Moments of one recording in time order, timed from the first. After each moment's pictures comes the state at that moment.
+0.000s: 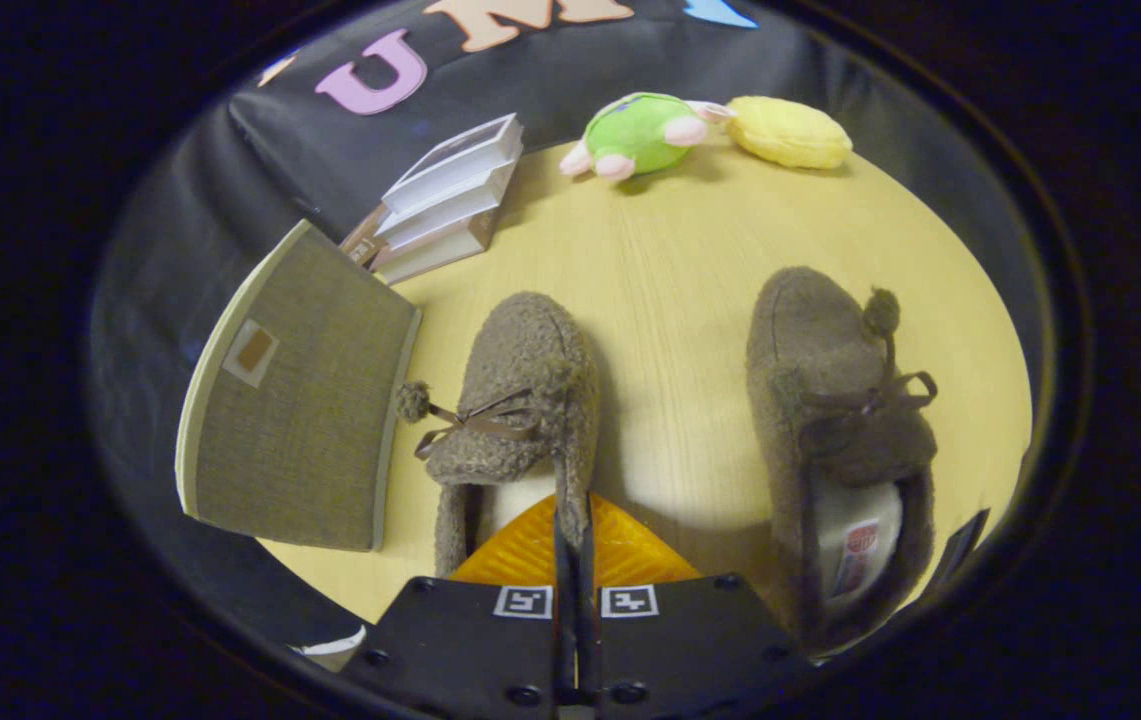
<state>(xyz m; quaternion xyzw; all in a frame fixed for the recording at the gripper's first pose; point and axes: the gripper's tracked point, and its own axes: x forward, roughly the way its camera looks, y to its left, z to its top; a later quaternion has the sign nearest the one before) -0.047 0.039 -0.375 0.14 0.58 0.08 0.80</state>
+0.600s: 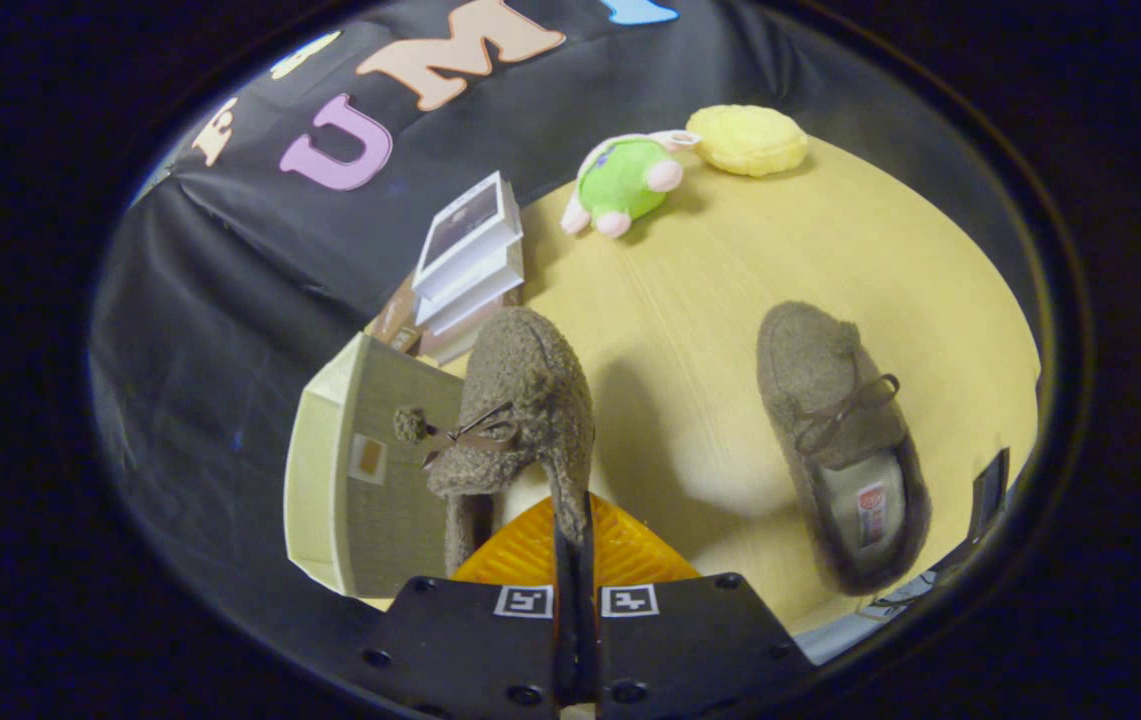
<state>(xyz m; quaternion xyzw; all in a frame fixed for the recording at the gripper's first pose) -0.016 0.065 -0.285 0.26 0.54 0.05 0.80</state>
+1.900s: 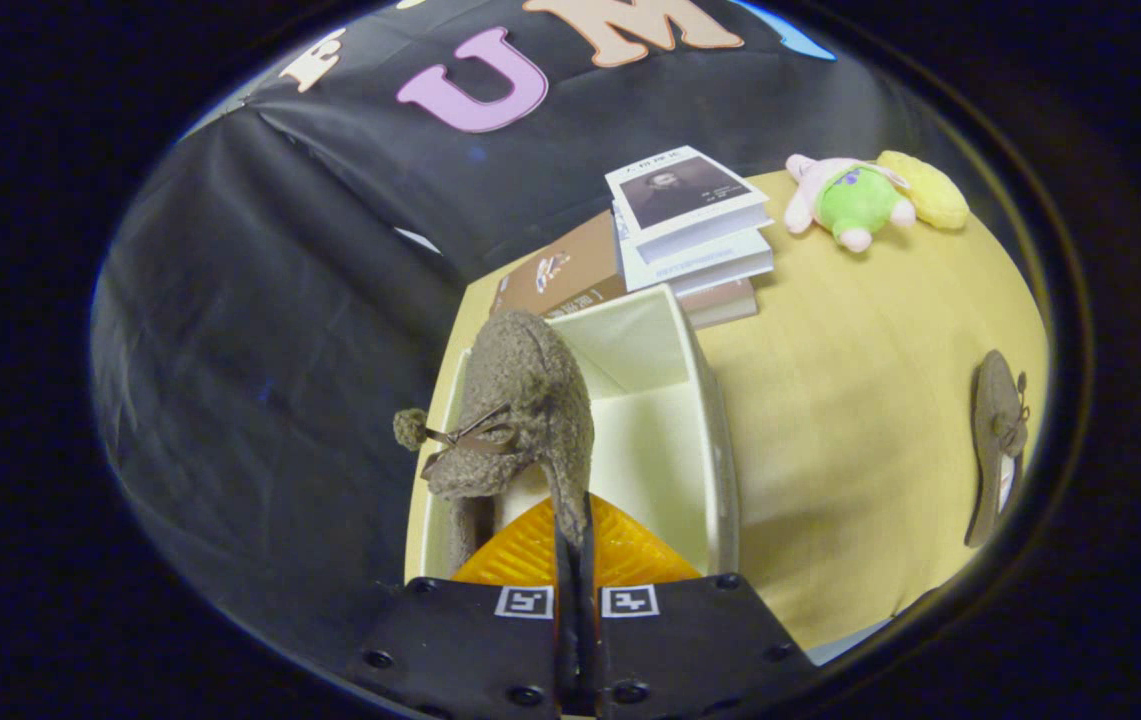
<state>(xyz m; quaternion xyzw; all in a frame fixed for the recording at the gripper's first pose) 0.009 0.299 -0.240 0.21 0.55 0.14 0.80</state>
